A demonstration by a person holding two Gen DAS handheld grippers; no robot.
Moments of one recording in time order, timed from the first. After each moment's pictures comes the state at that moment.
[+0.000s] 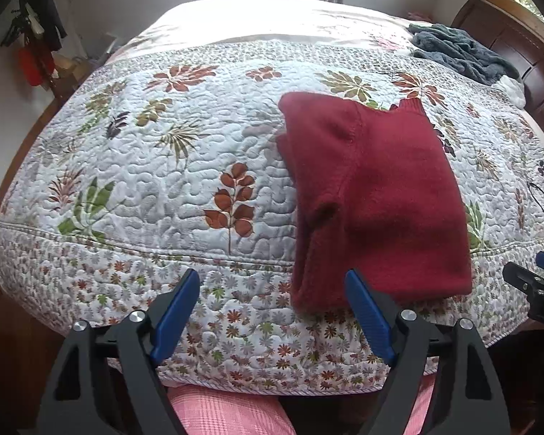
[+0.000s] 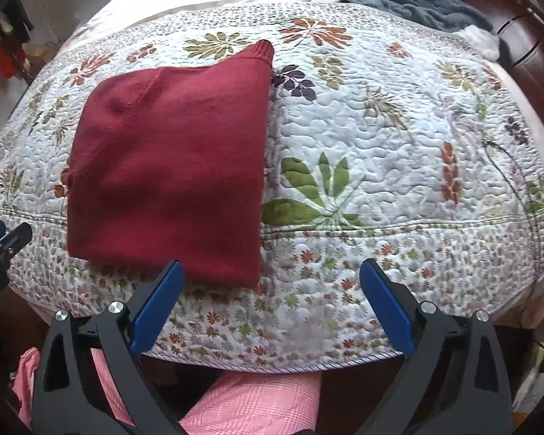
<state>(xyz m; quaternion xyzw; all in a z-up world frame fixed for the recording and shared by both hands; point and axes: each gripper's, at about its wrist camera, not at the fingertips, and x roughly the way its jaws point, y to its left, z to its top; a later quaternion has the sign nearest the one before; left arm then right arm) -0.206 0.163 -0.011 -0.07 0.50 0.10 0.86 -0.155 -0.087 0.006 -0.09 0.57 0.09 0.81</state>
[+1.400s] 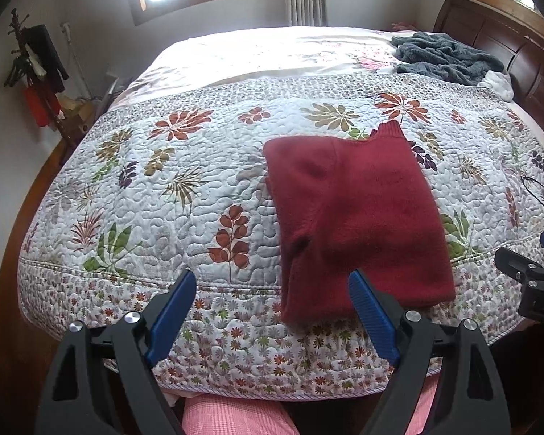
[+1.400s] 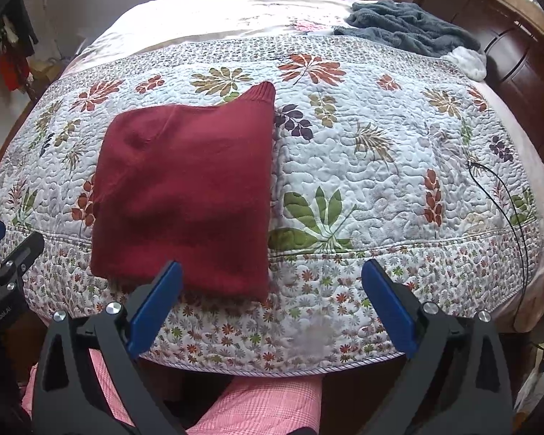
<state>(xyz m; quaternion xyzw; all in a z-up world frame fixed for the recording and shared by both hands) -0.210 0.130 0.034 -0.01 0.46 0.11 0.88 -0.164 -0.079 0.048 -0.08 0.53 0.09 0.84</state>
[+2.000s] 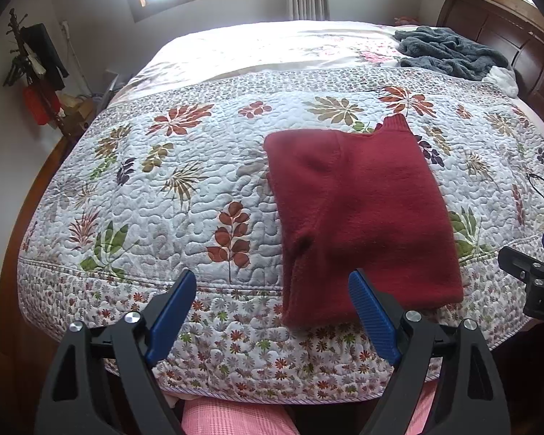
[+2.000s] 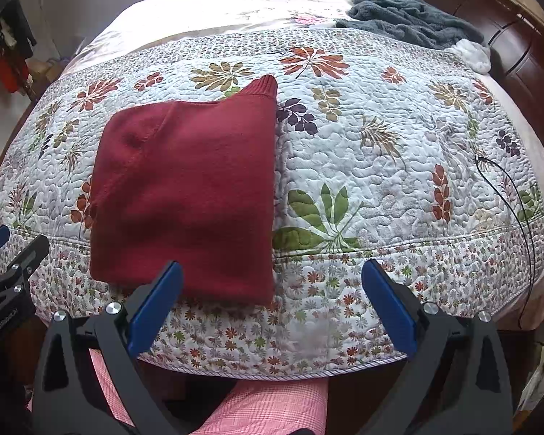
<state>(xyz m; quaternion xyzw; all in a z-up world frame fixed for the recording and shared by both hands) -0.202 0.132 0.023 -0.01 0.47 0.11 0.88 -0.157 -0.078 0.039 -0.07 0.54 0.09 0.83</state>
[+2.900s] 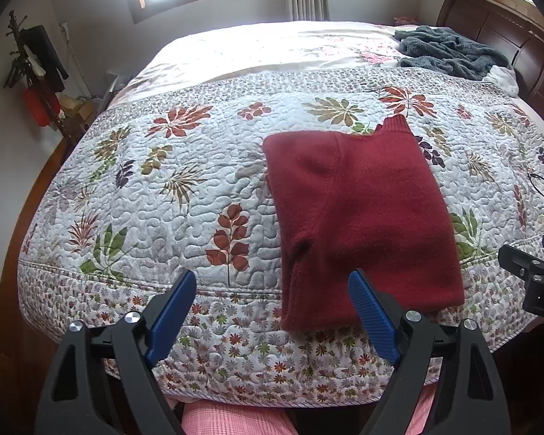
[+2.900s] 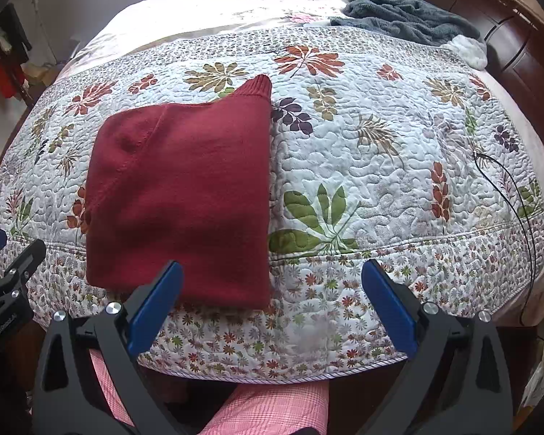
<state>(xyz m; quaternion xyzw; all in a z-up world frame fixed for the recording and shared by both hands) -0.199 0.132 0.022 0.00 0.47 0.11 0.88 -0.154 -0.080 0.036 -0.07 0.54 0.08 0.83</state>
